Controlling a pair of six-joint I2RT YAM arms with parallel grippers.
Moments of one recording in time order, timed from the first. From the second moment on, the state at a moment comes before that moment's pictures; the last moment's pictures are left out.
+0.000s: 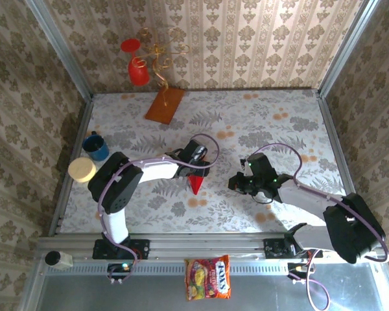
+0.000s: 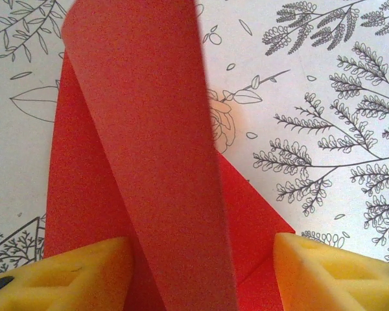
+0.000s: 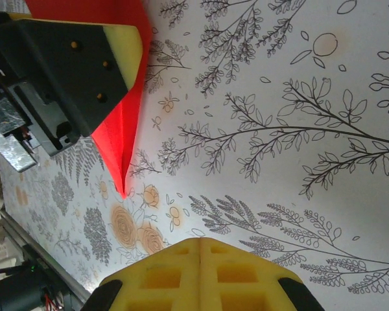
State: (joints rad) left arm -0.81 1.85 1.03 -0.17 -0.09 -0.42; right arm 0.48 1.26 0.50 -0.12 -0.39 0.79
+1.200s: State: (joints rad) left arm -0.80 1.77 1.06 -0.27 0.00 -0.38; right arm 0.48 1.25 0.52 -0.12 -0.40 0.79
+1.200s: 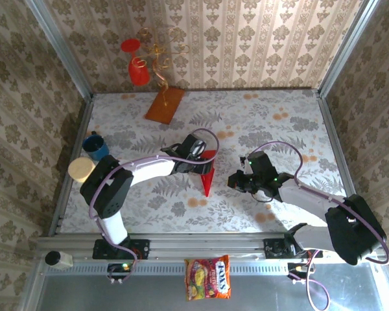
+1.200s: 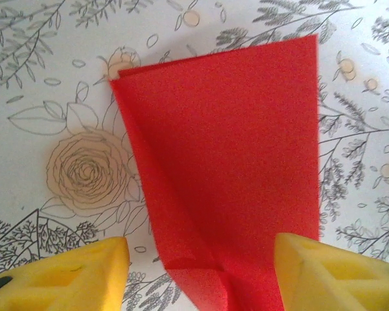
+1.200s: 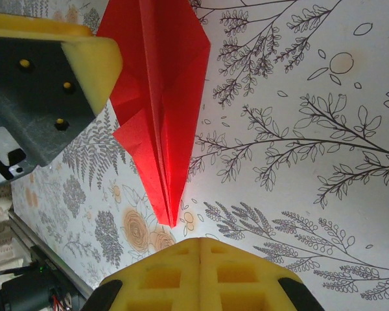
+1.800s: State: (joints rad) left arm -0.73 1.61 0.99 -0.24 0.02 -0.38; right arm 0.48 1.25 0.57 -0.16 -0.40 0.78
